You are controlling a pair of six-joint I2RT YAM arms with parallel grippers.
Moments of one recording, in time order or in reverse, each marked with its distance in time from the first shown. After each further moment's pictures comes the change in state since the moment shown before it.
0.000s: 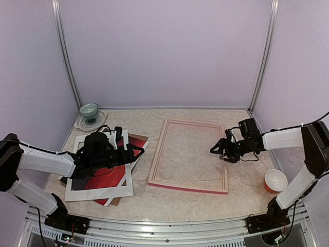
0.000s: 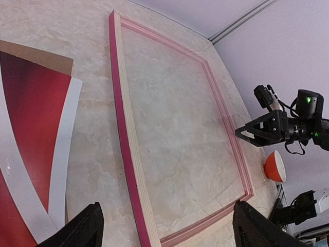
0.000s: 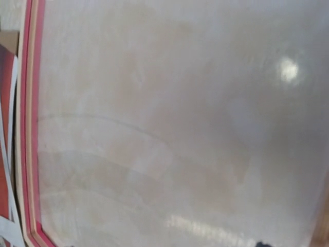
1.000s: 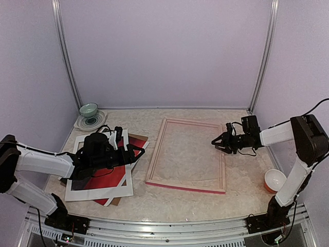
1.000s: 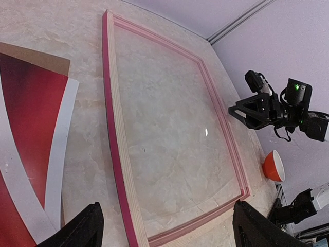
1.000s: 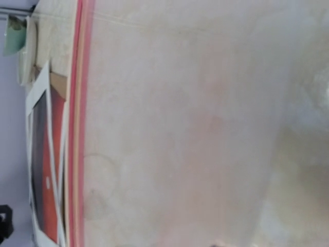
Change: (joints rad) left arm -0.026 -0.026 0.000 -0.020 -0.028 -0.004; right arm -0.092 0.155 0.064 0.230 -0.161 0.087
